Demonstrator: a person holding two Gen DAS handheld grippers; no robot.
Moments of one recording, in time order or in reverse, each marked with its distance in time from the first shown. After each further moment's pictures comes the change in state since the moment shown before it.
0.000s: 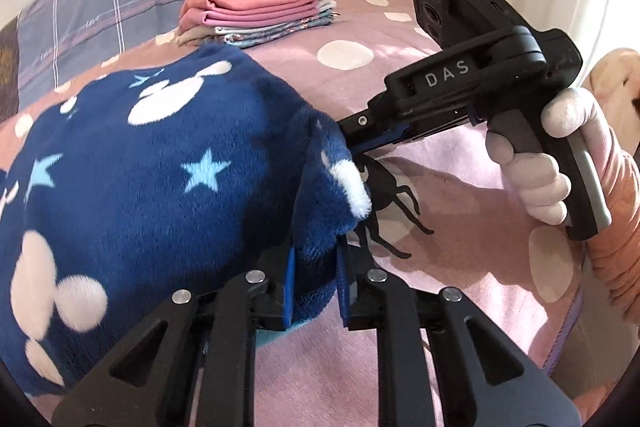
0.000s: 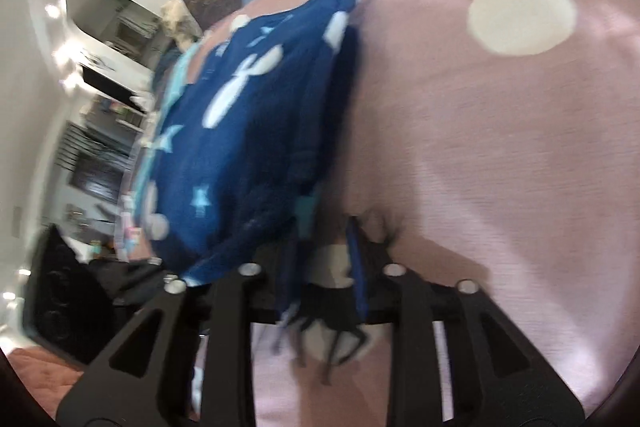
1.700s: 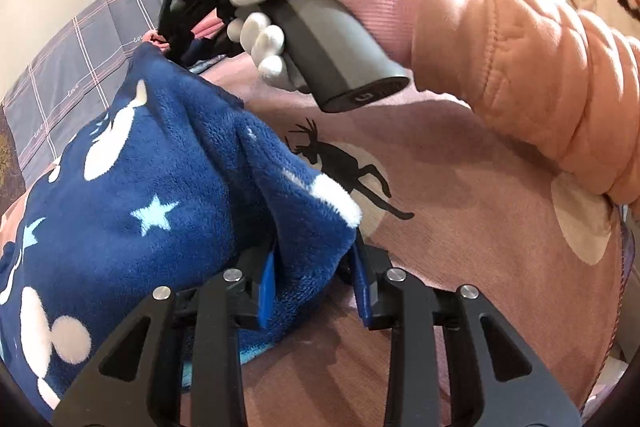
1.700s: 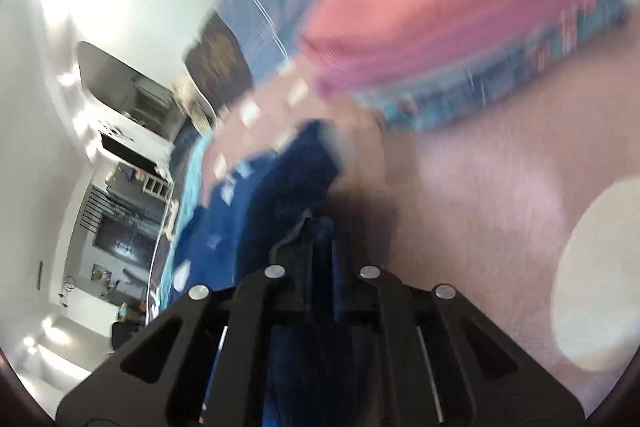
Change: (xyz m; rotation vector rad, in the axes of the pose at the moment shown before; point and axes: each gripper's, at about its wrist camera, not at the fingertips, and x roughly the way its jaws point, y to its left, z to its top) left arm 0.028 -0.056 -0.009 0.282 -0.019 0.090; right arm 0.021 0.000 0.119 0.046 -0.288 0.034
